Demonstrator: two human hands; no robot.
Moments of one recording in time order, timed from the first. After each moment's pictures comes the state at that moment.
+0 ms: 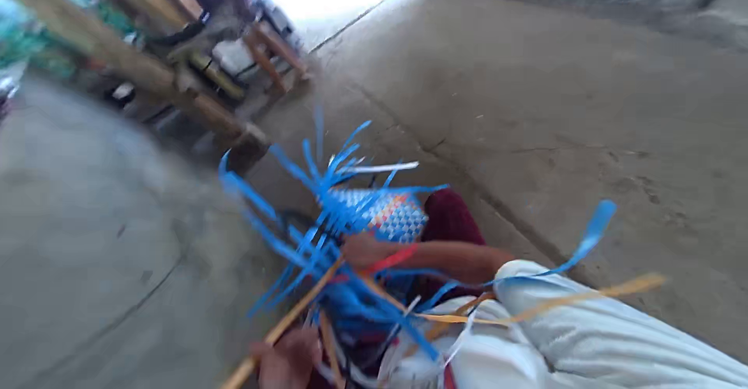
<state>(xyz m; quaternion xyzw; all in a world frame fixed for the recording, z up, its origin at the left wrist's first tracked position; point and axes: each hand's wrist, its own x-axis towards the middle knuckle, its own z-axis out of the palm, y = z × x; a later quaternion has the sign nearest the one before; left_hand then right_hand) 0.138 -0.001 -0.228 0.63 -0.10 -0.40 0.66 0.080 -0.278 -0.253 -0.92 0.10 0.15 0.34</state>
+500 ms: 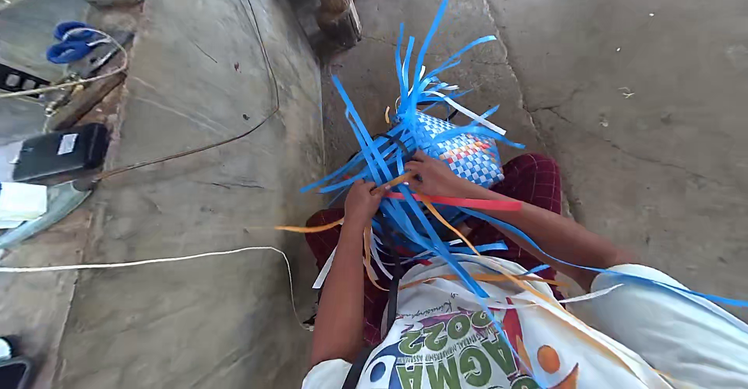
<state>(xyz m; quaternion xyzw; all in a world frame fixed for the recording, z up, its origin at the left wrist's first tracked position) 0.169 -0.089 -0.245 0.91 -0.22 -0.30 0.17 0.066 -0.287 -0.273 -0.92 0.06 0.05 0.39</state>
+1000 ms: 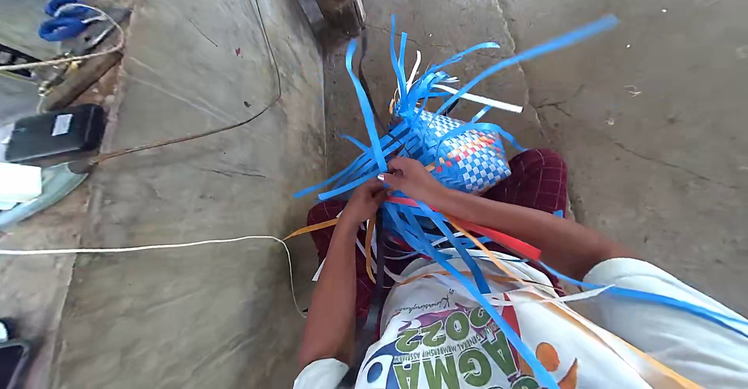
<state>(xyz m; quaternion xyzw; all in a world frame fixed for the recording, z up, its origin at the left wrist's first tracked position) 0.167 -0.061 -0.252 0.80 -0.30 -0.38 0.36 0.076 -0.226 -0.230 -0.78 0.13 0.04 0.61</state>
